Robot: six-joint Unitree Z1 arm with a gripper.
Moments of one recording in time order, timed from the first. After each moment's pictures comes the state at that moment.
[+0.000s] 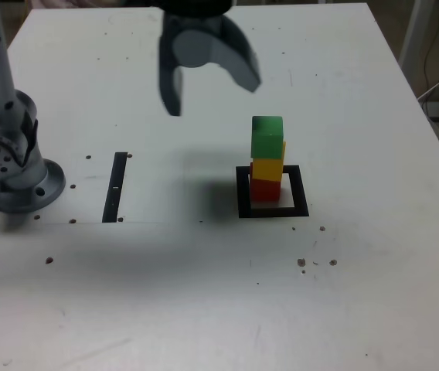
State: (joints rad) arm 0.08 1.69 -1.42 1.40 -0.01 0.07
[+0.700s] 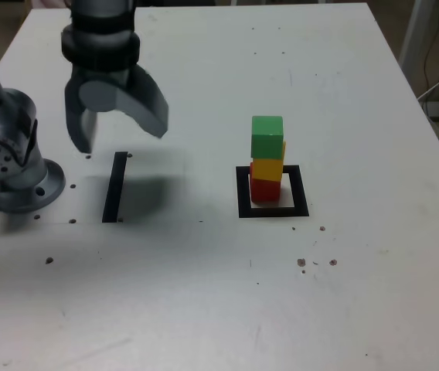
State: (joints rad) arm 0.09 1.47 -0.90 1.19 0.00 0.07
